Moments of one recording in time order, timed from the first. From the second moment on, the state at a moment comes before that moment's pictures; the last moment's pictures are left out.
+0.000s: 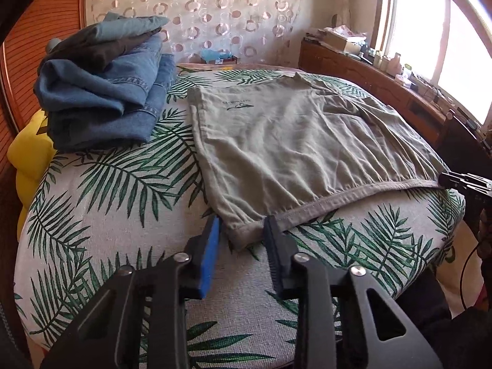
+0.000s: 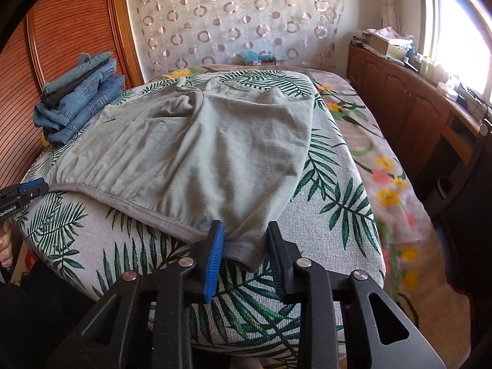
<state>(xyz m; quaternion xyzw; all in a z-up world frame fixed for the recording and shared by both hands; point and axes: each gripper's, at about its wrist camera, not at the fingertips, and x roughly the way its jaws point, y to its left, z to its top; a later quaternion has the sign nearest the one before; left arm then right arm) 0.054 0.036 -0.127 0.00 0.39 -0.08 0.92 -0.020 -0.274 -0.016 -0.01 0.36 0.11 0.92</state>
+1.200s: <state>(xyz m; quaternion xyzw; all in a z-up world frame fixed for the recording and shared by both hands) 0.035 0.036 -0.090 -0.01 0.34 -0.12 0.93 0.013 -0.267 0.021 -0.02 0.35 0.12 0.93</state>
